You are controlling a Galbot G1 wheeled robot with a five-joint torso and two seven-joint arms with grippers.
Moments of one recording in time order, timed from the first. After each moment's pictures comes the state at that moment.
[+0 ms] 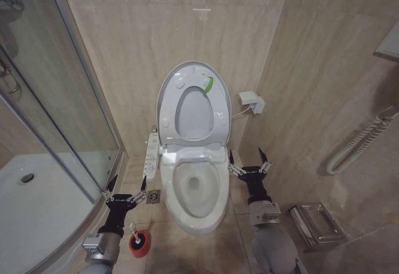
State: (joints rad) left arm 1.60 -1.32 -0.53 -2.16 -0.18 -0.06 -0.09; right arm -1.38 1.40 0.37 2.11 -0.08 0.03 0.25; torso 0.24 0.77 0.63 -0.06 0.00
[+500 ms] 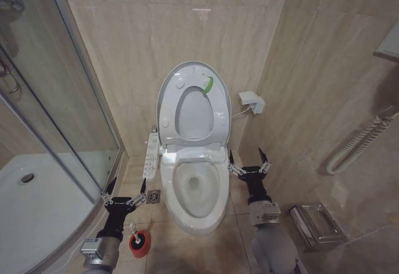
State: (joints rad) left arm 1.62 -1.33 -0.53 -2.17 -0.16 -0.06 -0.08; right arm -1.38 1.40 0.37 2.11 -0.08 0.03 0.25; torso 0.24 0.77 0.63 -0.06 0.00
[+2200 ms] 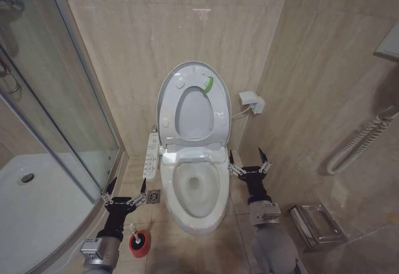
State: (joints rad) left arm 1.62 -1.33 -0.53 -2.17 -0.17 -0.06 -0.08; right arm -1.38 1.40 0.37 2.11 -0.08 0.03 0.25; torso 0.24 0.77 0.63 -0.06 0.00
